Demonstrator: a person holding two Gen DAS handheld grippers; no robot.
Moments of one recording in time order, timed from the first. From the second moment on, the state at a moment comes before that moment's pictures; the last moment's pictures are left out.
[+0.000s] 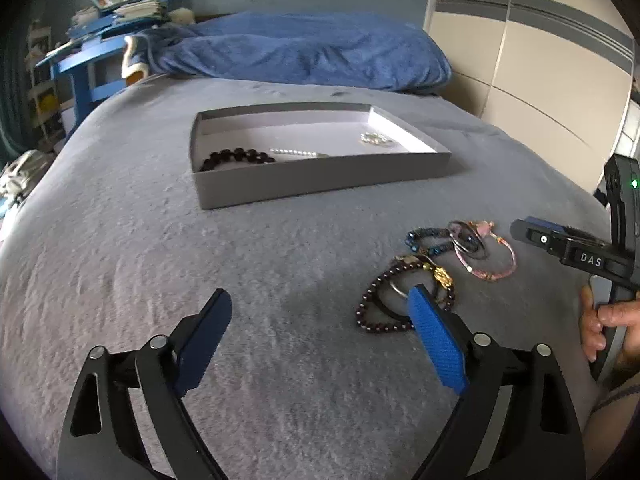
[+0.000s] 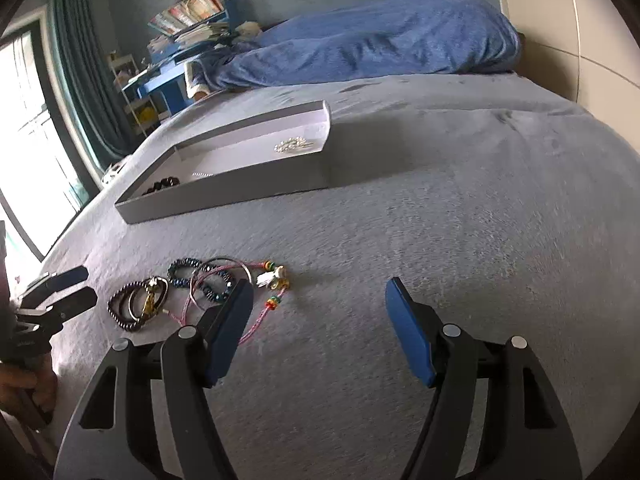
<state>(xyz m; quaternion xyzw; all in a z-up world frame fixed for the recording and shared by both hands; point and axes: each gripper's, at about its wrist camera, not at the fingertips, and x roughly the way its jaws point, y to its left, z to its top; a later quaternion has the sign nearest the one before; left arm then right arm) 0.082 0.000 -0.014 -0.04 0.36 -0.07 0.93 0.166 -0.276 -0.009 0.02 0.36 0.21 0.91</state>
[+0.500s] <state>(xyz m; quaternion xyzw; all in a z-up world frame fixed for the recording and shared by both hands) 0.098 -0.015 -0.029 -0.02 0.40 -0.12 0.91 0.165 -0.269 -0.010 -0.01 0.36 0.21 0.91</state>
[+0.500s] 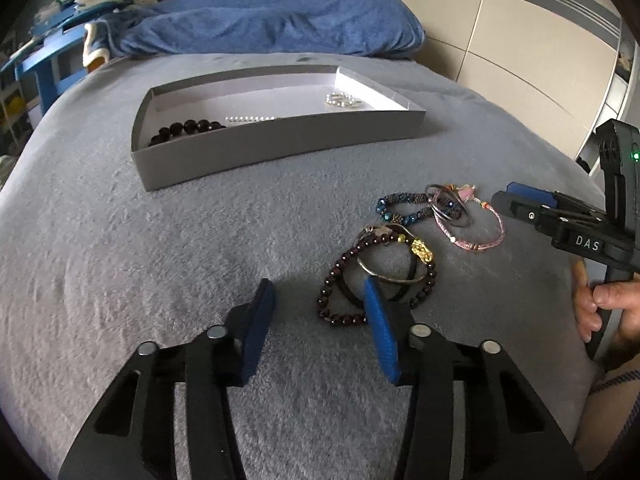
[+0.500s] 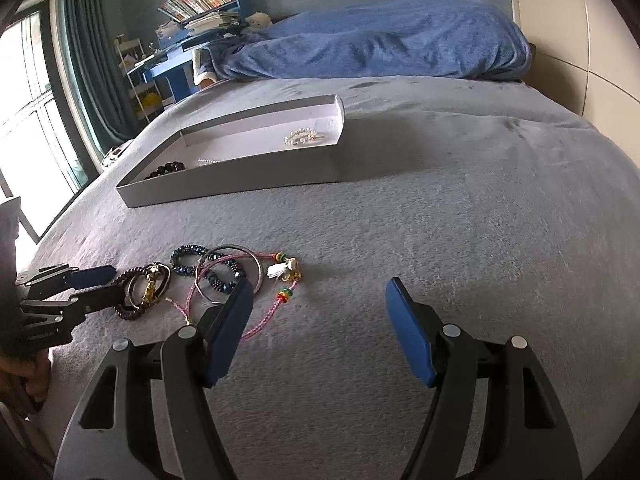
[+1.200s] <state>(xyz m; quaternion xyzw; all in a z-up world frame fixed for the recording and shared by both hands) 0.093 0.030 -0.027 -0.13 0.38 -0.06 0.91 0.168 -0.257 -0.017 -0.02 0.39 0.23 0.89</state>
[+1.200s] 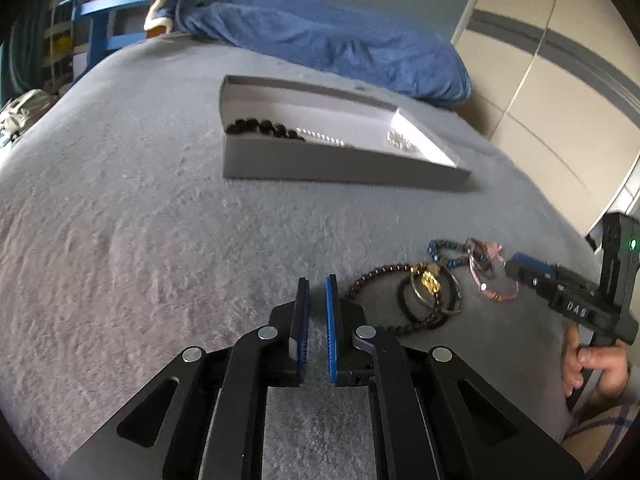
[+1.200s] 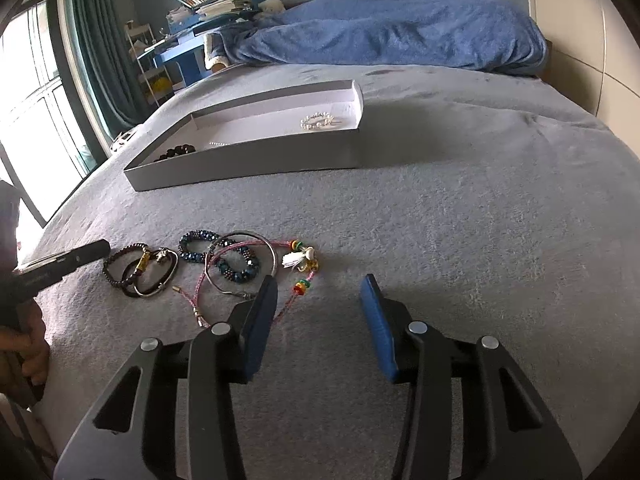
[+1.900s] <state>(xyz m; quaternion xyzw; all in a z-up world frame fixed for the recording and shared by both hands) 0.093 0.024 -0.028 -0.12 0.38 -0.07 0.91 0.179 -0.215 -0.014 -0.04 0.40 0.31 0.86</state>
